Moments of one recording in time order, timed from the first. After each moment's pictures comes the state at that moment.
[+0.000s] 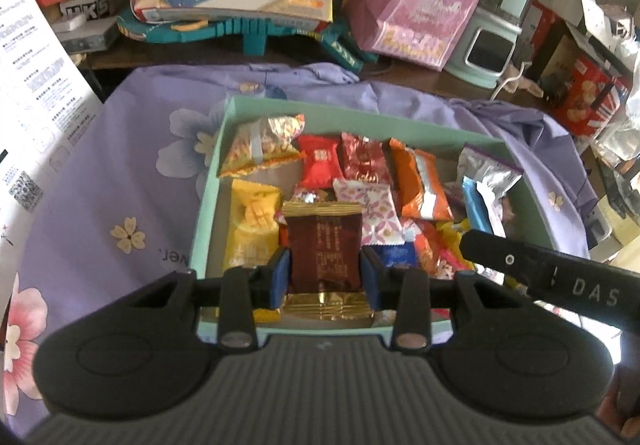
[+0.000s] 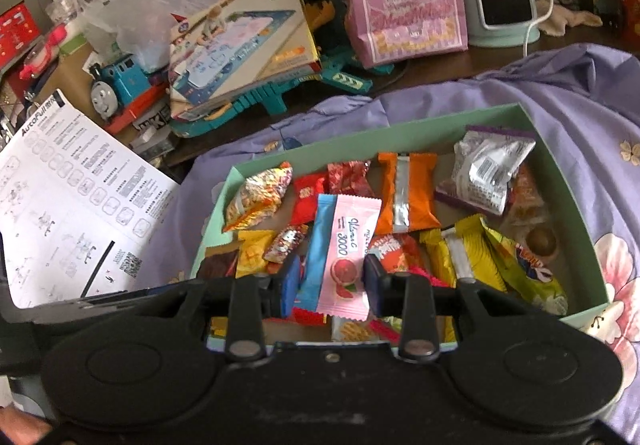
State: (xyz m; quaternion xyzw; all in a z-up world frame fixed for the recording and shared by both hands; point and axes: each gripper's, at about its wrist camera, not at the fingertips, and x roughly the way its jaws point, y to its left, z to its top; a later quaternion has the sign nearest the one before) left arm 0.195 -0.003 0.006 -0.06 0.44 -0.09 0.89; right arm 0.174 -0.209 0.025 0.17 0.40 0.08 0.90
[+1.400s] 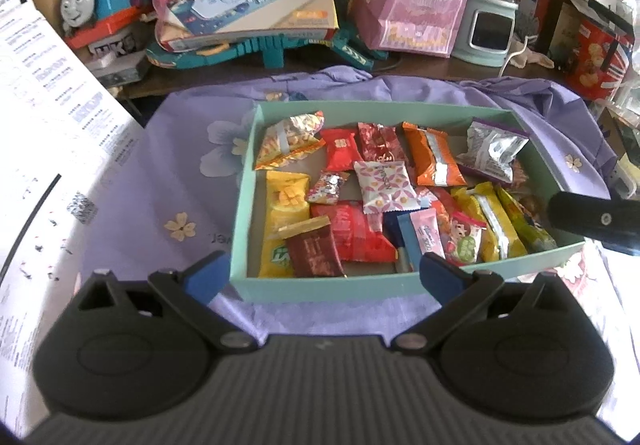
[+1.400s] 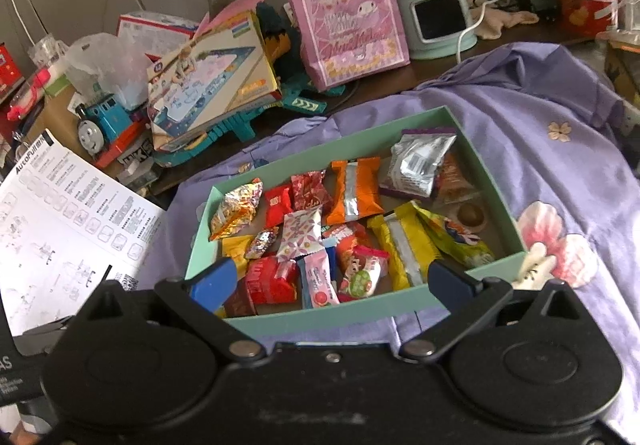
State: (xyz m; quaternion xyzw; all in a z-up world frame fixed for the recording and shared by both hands) left arm 0.134 -0.016 0.035 0.02 0.42 -0.04 0.91; right arm 0.093 -0.245 0.056 0.20 0.37 0.02 0.91
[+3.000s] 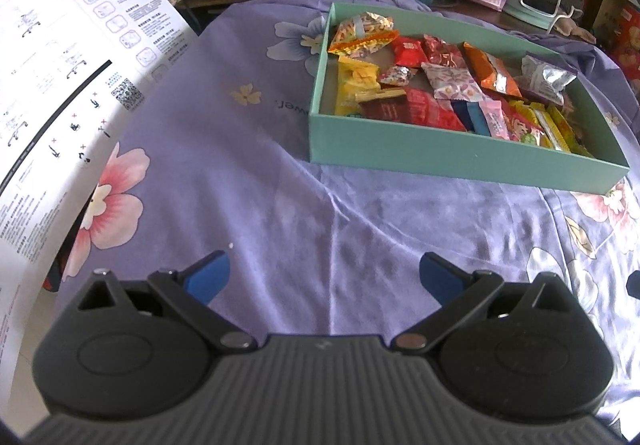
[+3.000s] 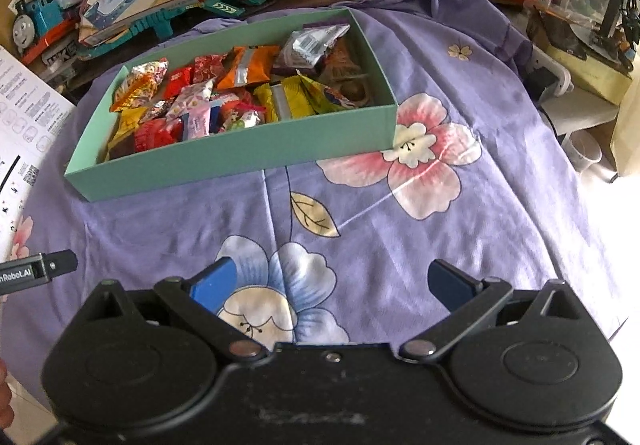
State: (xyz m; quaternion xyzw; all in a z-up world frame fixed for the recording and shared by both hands) left arm 0.067 0.038 -0.031 -0.01 0.48 0.01 0.88; right arm 0.011 -0.248 -0.008 0.09 0.47 -0.08 0.88
